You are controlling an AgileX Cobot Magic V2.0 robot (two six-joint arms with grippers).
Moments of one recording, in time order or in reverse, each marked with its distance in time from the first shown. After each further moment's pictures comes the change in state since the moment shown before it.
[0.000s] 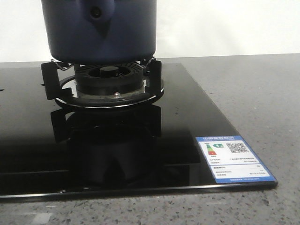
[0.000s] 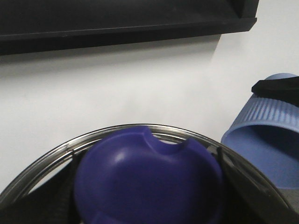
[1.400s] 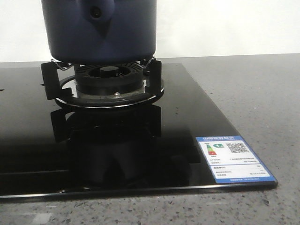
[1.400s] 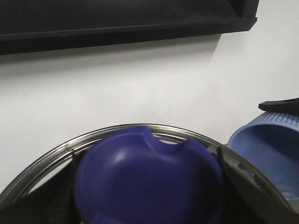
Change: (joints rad) left arm 0.000 0.000 0.000 0.000 0.001 0.000; right arm 0.000 -0.002 0.006 0.318 0.064 -0.018
